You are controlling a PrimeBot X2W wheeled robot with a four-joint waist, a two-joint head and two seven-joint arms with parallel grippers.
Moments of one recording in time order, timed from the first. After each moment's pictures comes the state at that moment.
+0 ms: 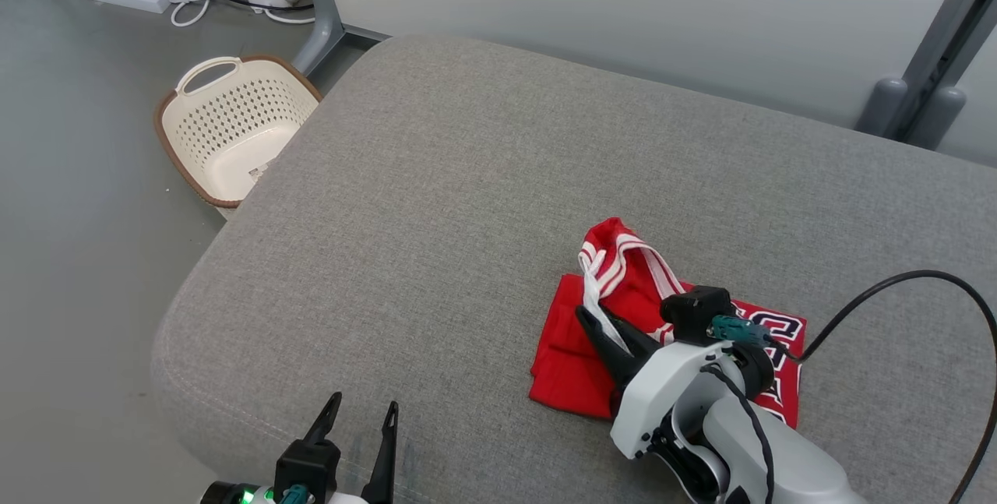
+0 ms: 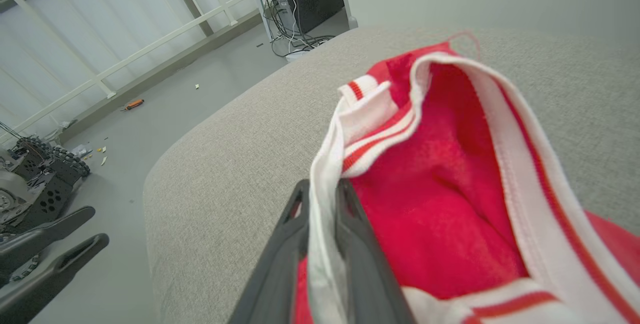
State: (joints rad) left arm -0.03 0.05 -0.27 0.46 -0.11 0.07 -0.26; right arm -0.55 -0.05 0.75 0.80 0.68 0.13 -0.20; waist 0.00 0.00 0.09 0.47
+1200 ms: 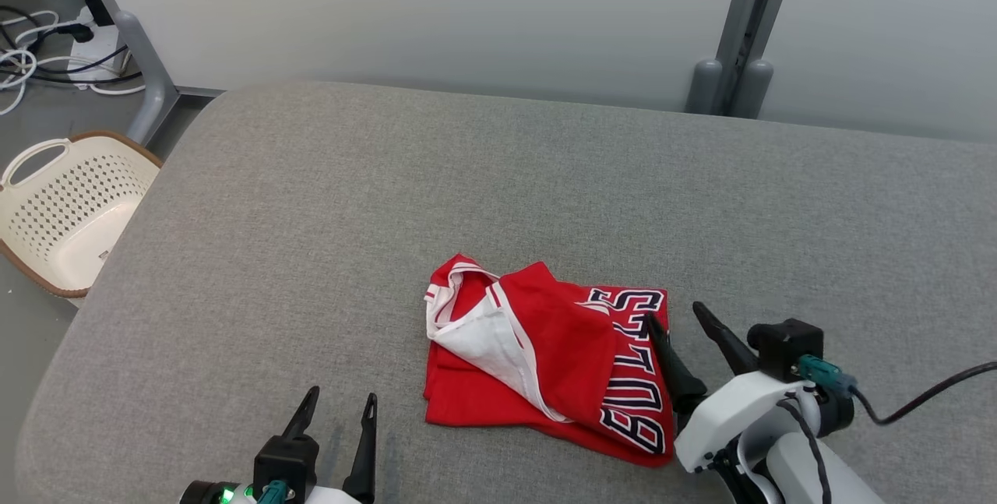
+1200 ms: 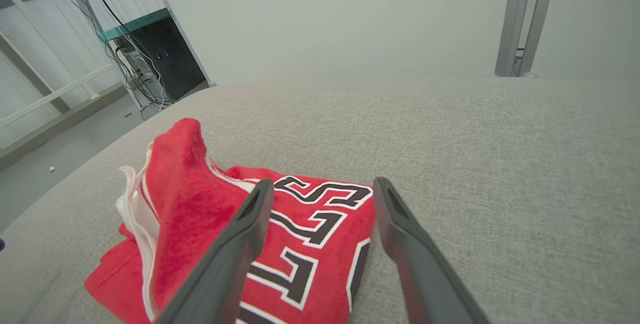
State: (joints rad) left arm -0.03 0.05 -0.21 0.45 -0.09 0.07 -0.26; right arm -0.37 -0.05 0.38 0.71 0.42 0.13 -0.26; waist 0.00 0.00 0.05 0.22
